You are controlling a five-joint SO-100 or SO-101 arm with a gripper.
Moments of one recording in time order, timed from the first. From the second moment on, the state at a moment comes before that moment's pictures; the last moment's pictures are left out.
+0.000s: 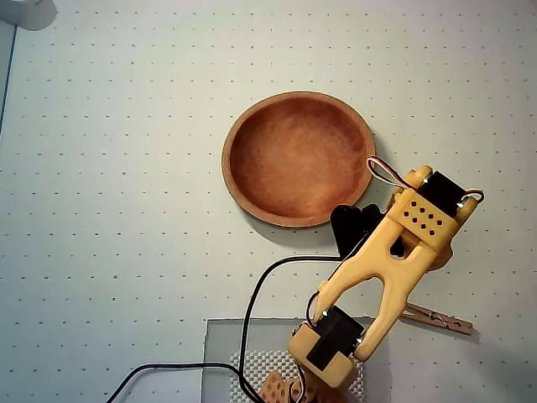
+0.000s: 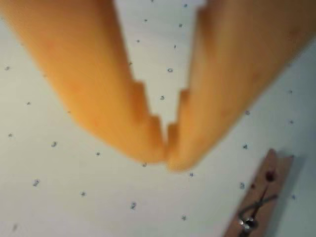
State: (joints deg) arm 38.1 99.3 91.8 101.0 -46.9
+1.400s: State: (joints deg) arm 49.4 89.5 91.8 96.4 -37.6
